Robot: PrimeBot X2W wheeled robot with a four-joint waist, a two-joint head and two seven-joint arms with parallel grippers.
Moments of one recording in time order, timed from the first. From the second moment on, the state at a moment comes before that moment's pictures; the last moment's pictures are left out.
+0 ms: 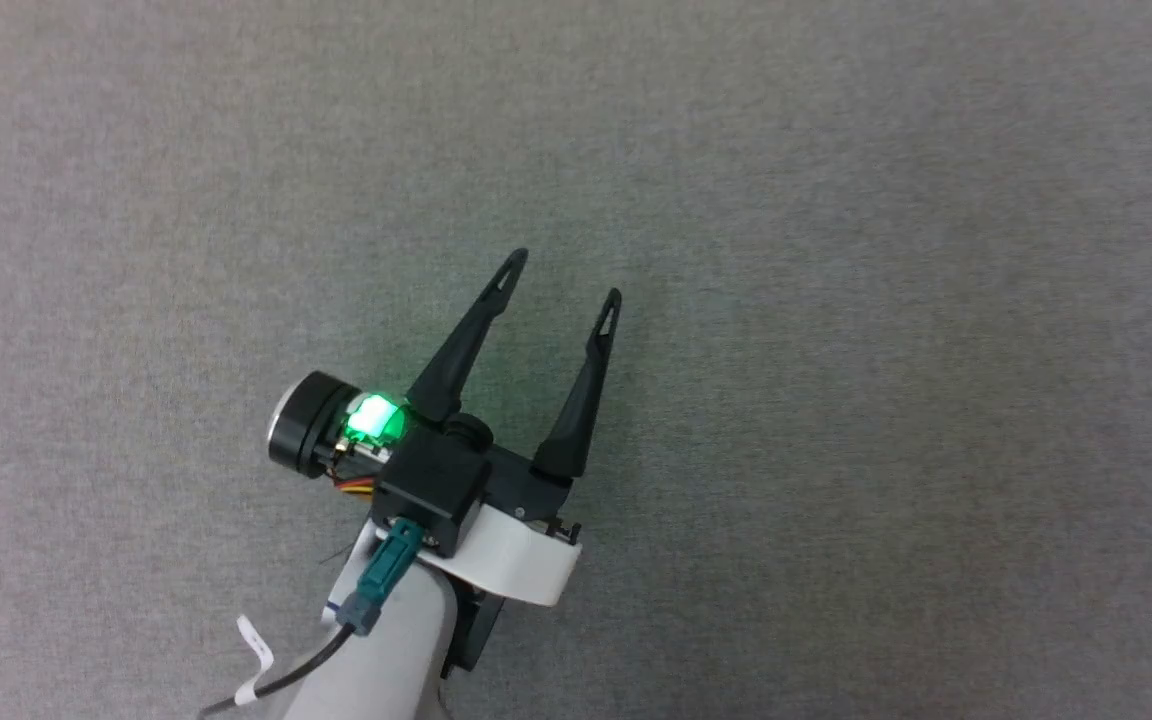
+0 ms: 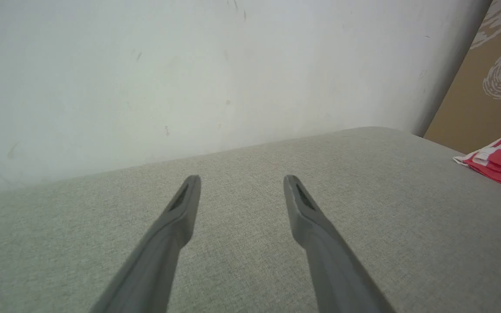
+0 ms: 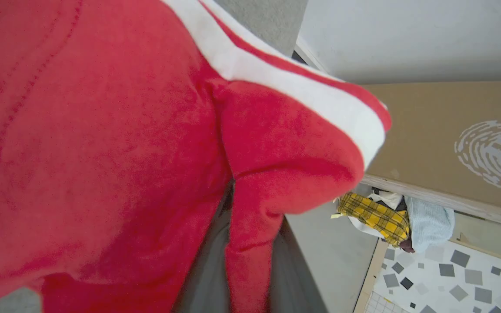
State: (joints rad) left arm -0.28 0.07 -0.35 -0.05 0.02 -0.03 -0.26; right arm -0.38 -1.11 0.35 0.57 0.37 0.13 0.14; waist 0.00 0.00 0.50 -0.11
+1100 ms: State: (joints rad) left arm -0.12 0.07 -0.28 0.01 -0.11 0.04 -0.26; right arm -0.49 -0.83 -0.02 0.48 0.31 0.13 -0.06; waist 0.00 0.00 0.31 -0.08
